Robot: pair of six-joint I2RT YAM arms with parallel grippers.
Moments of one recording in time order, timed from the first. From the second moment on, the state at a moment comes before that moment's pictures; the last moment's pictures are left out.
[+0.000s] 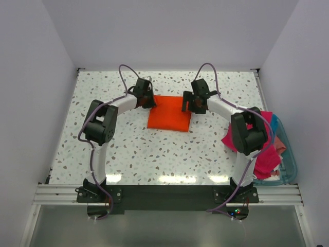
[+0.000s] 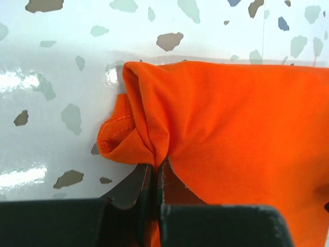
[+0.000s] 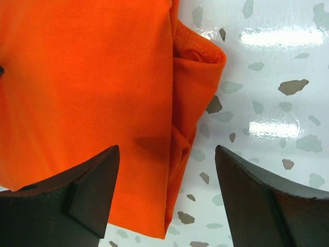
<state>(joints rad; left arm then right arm) -0.39 2.15 1.48 -0.17 0.06 -0.49 0.38 1.94 1.39 -0.42 0.03 0.45</state>
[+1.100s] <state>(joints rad) 0.26 1.77 0.92 0.12 0.13 -0.96 0.39 1.86 1.39 -0.41 -0.02 0.45</state>
